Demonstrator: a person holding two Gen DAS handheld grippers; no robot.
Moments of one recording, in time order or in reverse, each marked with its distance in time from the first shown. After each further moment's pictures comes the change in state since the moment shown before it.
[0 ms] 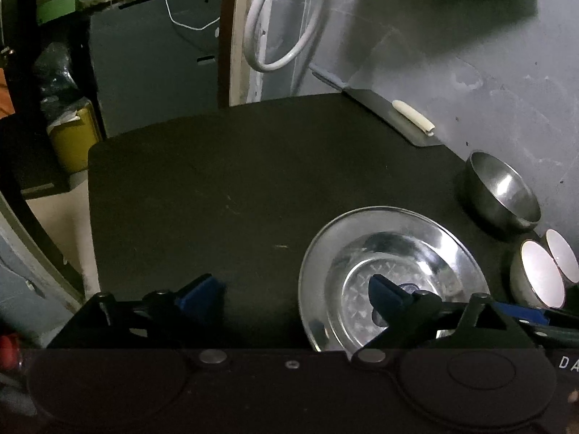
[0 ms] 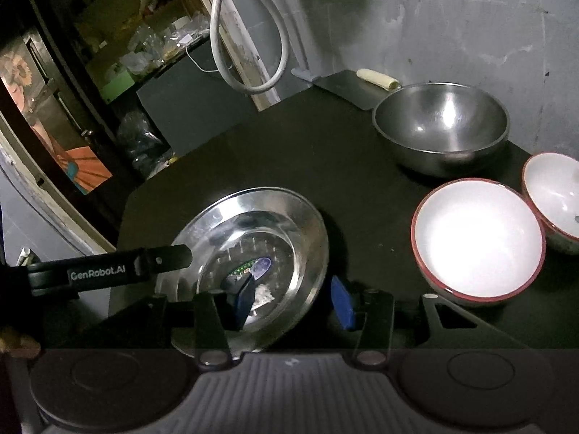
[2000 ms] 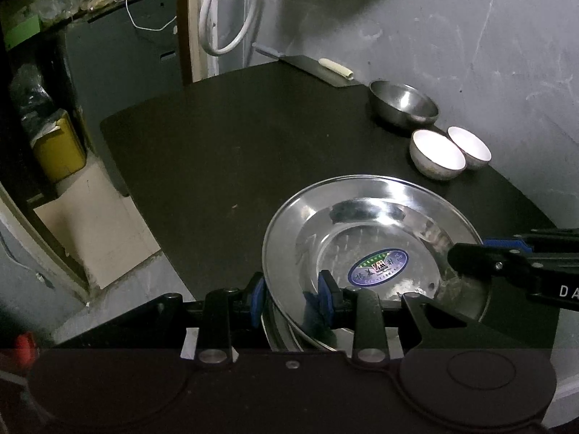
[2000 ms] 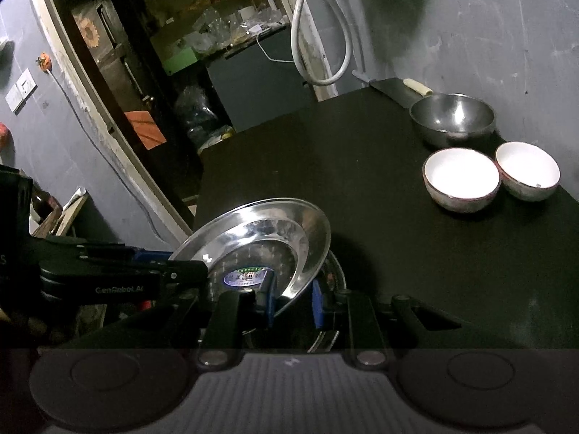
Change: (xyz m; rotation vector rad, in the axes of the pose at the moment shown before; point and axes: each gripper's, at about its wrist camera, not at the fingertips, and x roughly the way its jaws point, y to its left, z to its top) left arm -0.136 -0.021 -0.099 0.167 0.068 -0.071; right arm -0.122 0.028 -0.071 -0.164 0.020 0.112
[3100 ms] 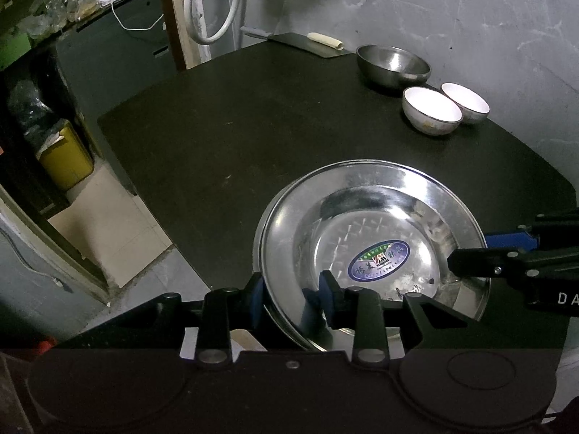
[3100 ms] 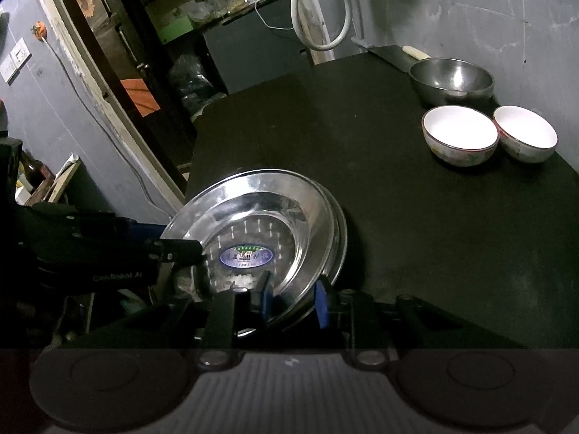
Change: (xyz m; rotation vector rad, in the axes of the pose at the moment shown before) left arm -0.001 -0.018 -0.019 0.102 0.059 0.056; right arm 0.004 0.008 -0.019 -0.022 0.101 -0.035
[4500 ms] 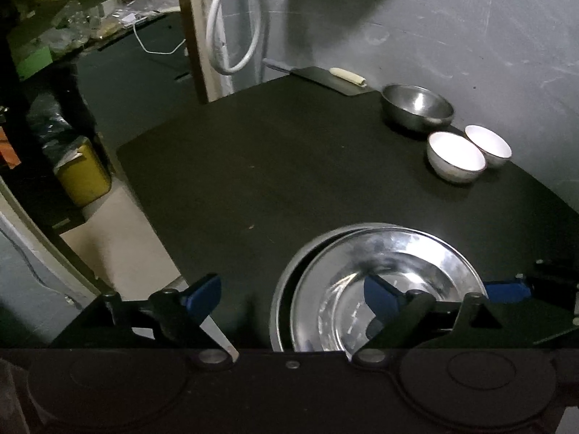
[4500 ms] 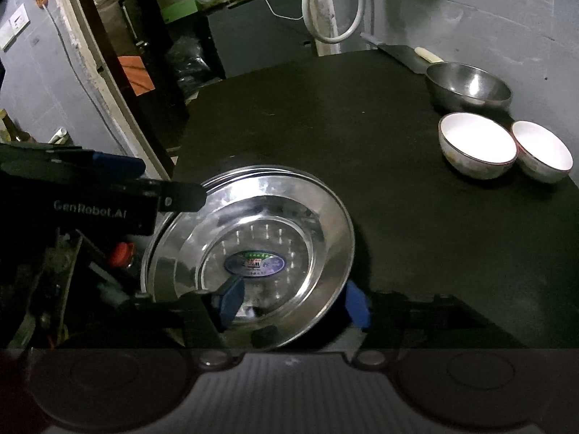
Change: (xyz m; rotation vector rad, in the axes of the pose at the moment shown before) left arm 0.004 0.004 0.029 -0.046 -0.095 0.066; right arm 0.026 0.014 0.001 -0.085 0.022 -0.054
